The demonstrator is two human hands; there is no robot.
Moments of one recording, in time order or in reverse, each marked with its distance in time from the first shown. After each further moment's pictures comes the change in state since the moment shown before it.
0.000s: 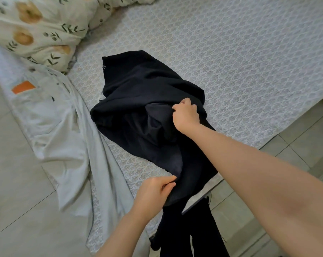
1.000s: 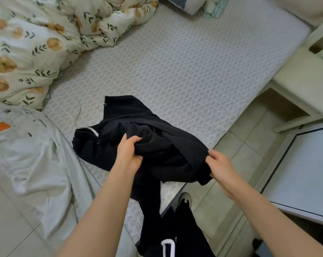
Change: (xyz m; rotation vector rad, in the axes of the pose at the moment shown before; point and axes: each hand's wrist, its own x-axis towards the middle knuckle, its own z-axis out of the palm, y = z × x) left_hand 0.073 0.142 -0.068 -1.395 0.179 -0.431; right_hand -0.222 0.115 -0.116 0.986 0.065 0.444
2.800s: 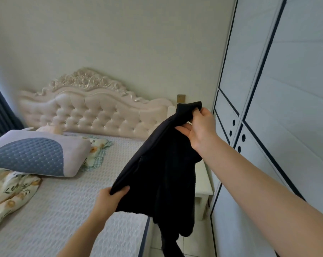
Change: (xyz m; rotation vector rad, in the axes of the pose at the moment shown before) left_hand -0.156 -0.092 0.502 1.125 -0.614 0.600; right_hand -0.134 -0.295 -0.523 1.061 0.496 -0.807
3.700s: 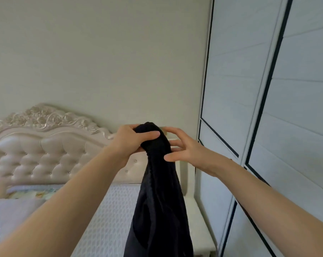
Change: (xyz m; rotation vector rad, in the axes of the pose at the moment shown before) left_hand 0.212 0.332 0.086 -0.196 -0.439 0.462; right_hand 0.205 -0.031 0.026 -0.892 -0.545 -0.123
